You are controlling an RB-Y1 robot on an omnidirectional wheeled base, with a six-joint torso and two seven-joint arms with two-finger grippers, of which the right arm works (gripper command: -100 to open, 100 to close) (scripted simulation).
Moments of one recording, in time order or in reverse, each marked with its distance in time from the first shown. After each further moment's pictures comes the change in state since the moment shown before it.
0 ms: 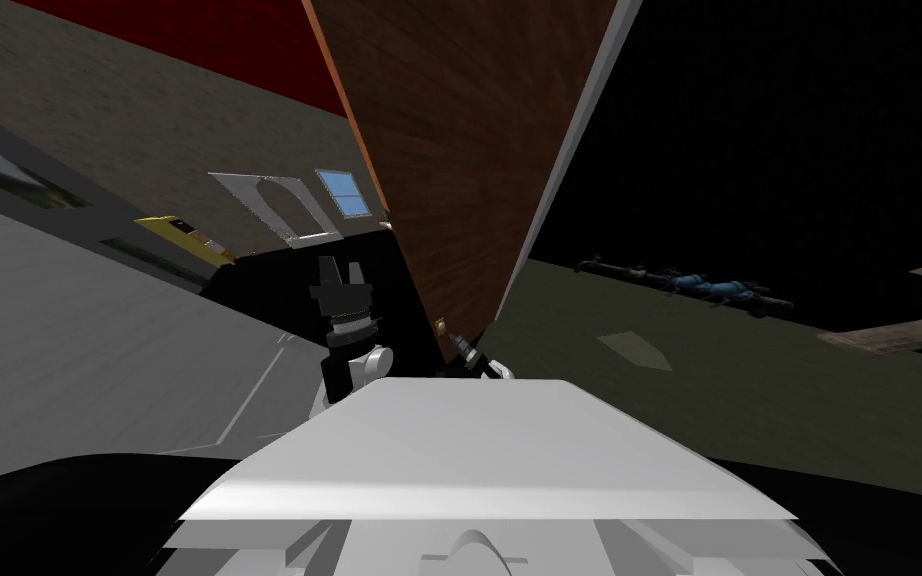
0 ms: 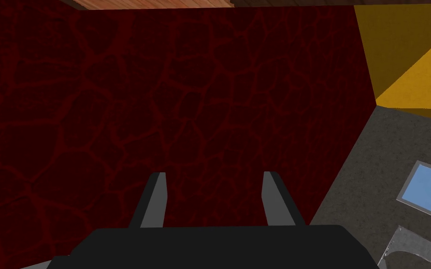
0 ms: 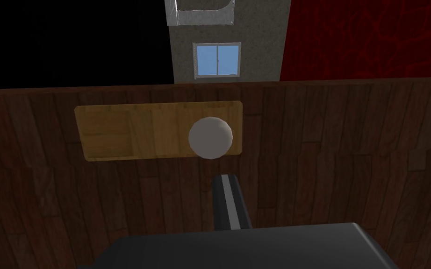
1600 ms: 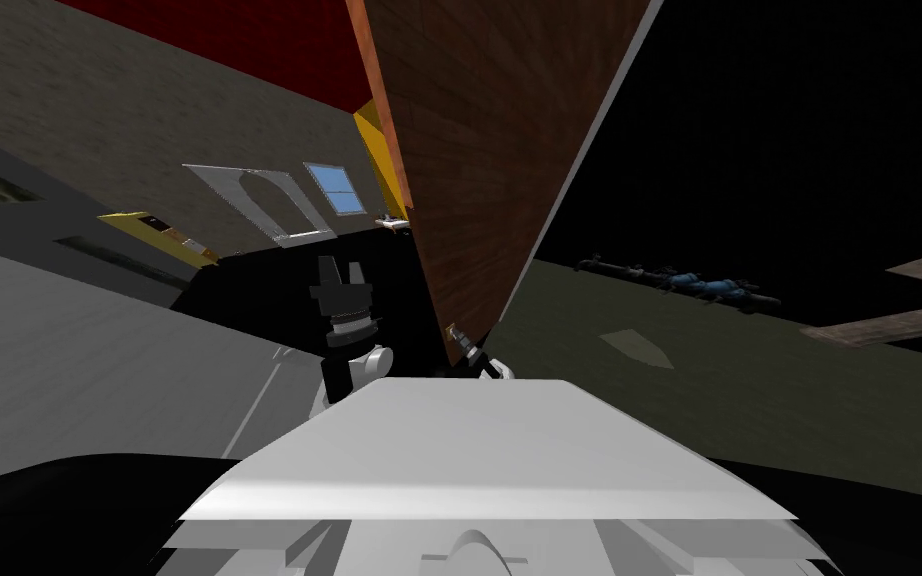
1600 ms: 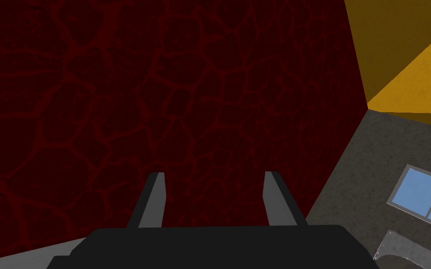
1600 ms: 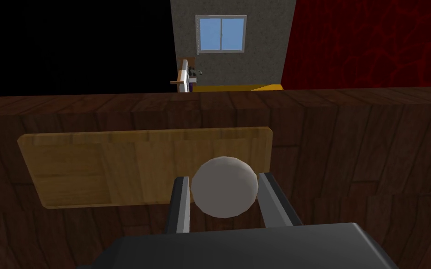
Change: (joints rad) arm -0.001 0.026 -0.068 0.024 -0.011 0.004 0.030
